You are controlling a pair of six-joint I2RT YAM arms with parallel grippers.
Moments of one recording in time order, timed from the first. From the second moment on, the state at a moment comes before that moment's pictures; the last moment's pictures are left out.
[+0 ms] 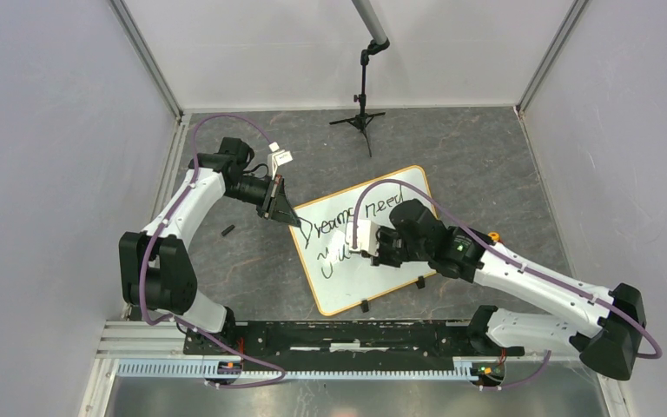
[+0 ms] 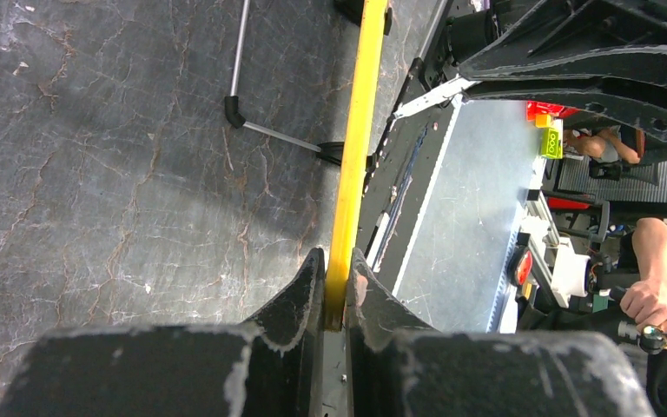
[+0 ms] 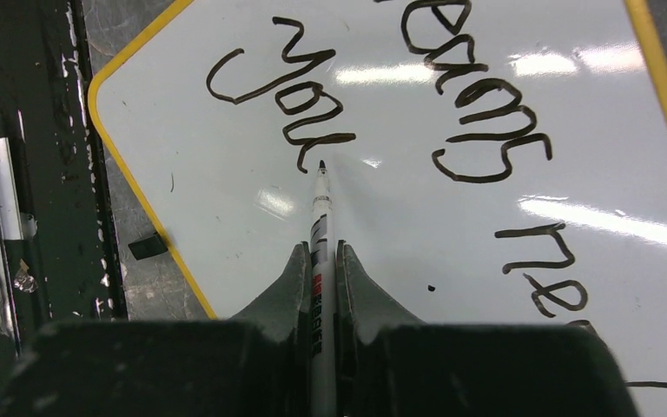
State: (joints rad) left arm -0.16 1.53 1.22 -1.05 1.05 0.38; right arm 0.96 1.08 0.88 -0.49 -0.20 -0.53
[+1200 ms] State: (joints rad) left arm -0.16 1.53 1.22 -1.05 1.05 0.38; right arm 0.95 1.10 0.87 -0.41 -0.14 -0.54
